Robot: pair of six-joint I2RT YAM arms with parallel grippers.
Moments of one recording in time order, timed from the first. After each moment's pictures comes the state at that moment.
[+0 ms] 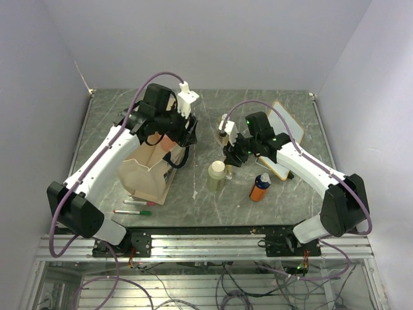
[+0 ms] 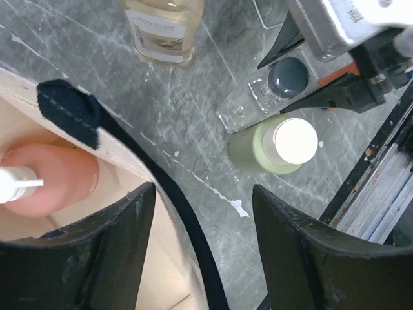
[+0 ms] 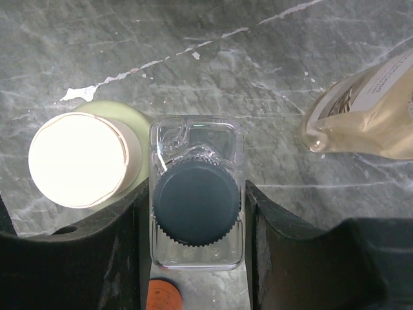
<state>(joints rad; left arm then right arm) -0.51 1.48 1.50 -0.75 0.41 0.15 0.50 1.47 1.10 -0.46 -0.49 -0.55</state>
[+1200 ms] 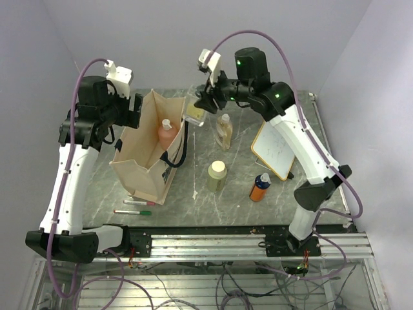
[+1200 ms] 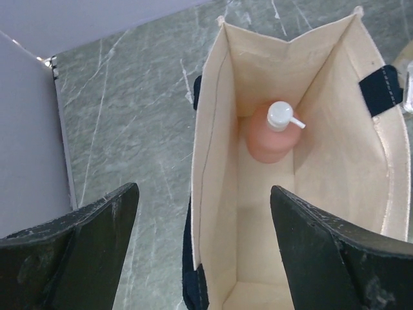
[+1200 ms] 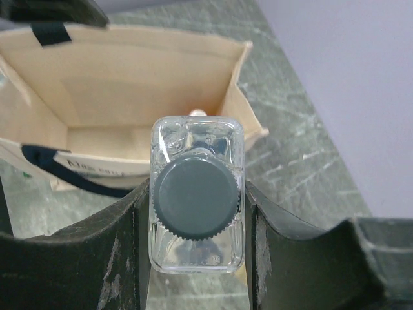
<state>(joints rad) -0.12 1.23 1.54 -0.79 0.06 0.18 0.64 1.77 2.16 -0.79 -0.43 -0.39</state>
